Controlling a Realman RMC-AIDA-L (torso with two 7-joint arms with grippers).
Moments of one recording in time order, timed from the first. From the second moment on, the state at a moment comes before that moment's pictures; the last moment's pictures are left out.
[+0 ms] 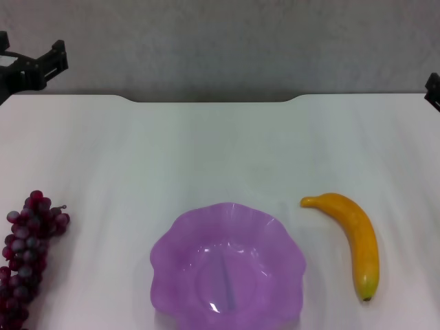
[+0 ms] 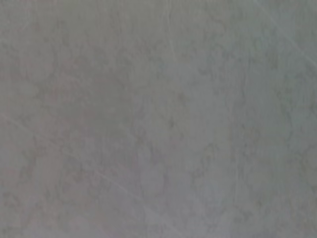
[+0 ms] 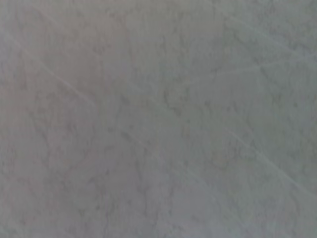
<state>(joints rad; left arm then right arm) 0.01 -2.03 -1.49 -1.71 2.64 -0.27 0.25 -0.05 2.01 -1.77 -1.37 0.29 -0.19 0.15</state>
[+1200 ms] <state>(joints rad) -0.07 -2.03 -1.62 -1.87 2.76 -0.83 0.17 -0.06 2.01 -1.77 -1.38 0.29 -0.19 0.15</state>
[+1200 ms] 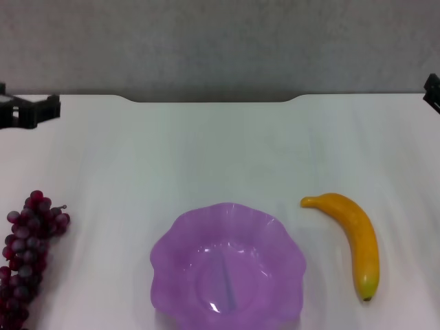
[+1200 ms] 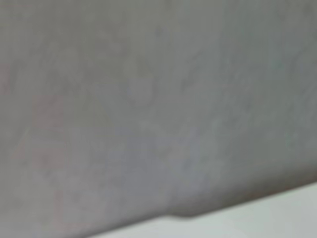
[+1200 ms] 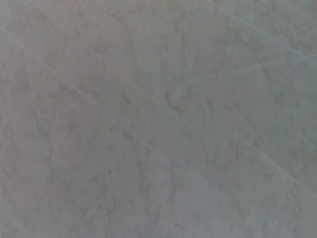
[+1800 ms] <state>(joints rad) -0.27 -2.02 -1.66 -1.64 2.87 -1.17 0.13 -0.06 2.01 -1.77 -1.38 0.29 -0.19 0.15</state>
